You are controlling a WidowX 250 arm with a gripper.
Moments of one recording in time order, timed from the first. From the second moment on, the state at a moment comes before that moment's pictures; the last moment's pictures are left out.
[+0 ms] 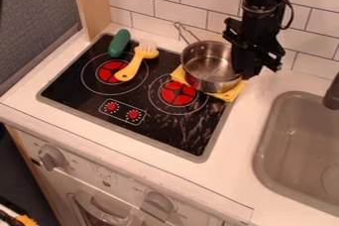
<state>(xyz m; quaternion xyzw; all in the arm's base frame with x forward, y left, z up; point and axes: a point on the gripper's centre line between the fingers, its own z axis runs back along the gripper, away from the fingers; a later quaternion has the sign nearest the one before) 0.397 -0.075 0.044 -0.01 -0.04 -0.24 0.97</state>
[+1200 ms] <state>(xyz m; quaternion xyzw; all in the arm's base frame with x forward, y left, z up) 0.392 -0.068 0.035 0.01 -0.02 -0.22 0.98</state>
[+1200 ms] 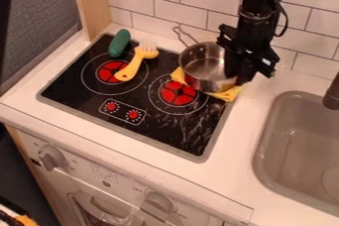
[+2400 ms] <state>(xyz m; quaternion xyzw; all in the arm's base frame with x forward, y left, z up) 0.301 -0.026 0.102 0.06 -0.05 0.00 1.00</state>
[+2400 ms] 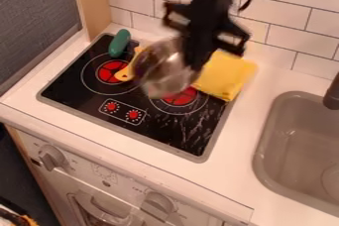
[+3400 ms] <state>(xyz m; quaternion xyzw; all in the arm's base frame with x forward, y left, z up) 0.273 -0.062 0.060 0.08 0.00 -0.07 0.99</state>
